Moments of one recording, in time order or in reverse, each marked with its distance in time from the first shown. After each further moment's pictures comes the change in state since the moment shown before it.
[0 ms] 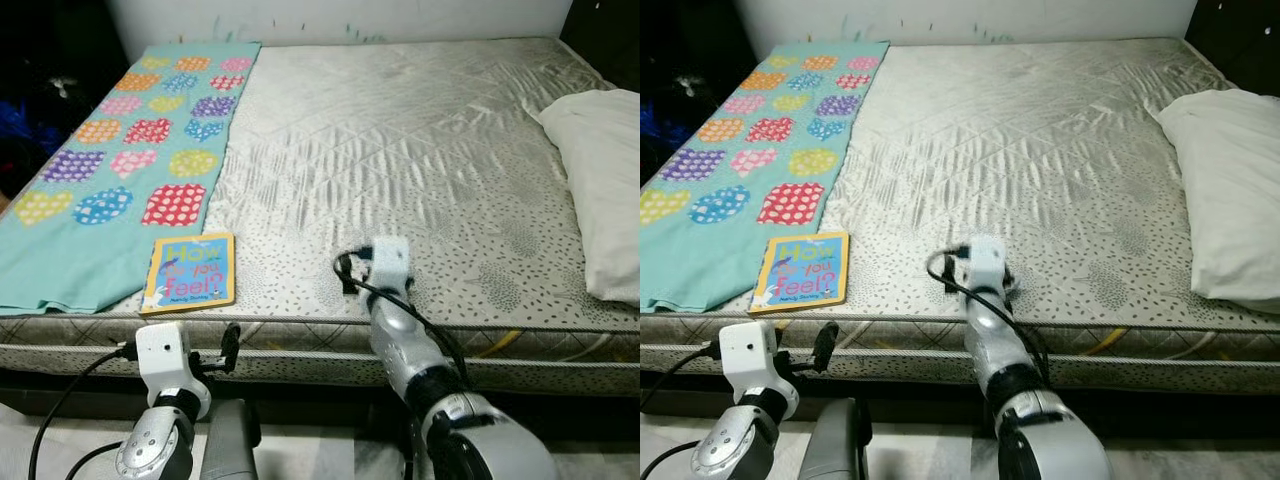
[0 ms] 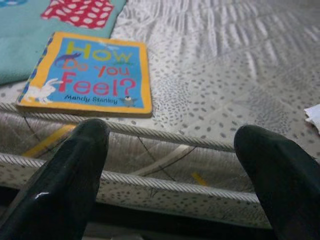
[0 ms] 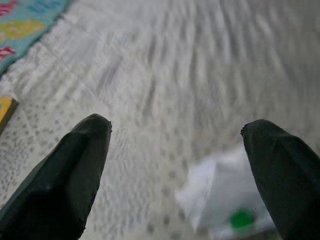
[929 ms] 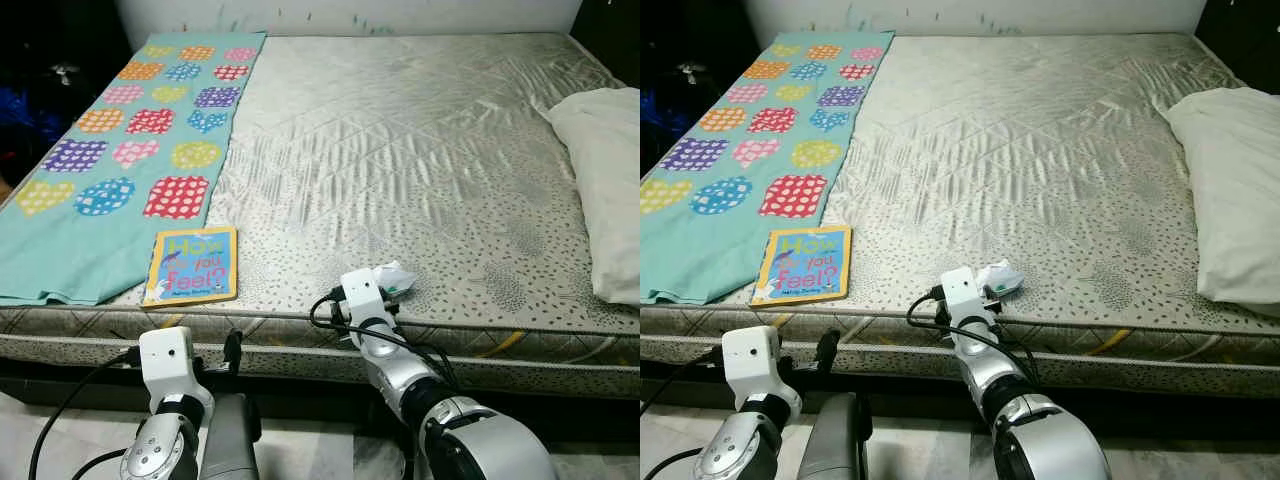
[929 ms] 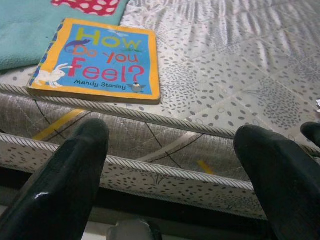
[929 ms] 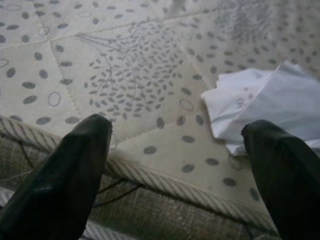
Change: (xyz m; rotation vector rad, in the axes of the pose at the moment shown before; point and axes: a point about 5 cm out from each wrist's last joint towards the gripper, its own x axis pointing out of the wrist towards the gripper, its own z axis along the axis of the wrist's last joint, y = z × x) left arm -0.005 -0.006 -0.001 0.010 0.015 0.013; right arm -0.016 0.003 -0.054 -0.259 0.277 0.036
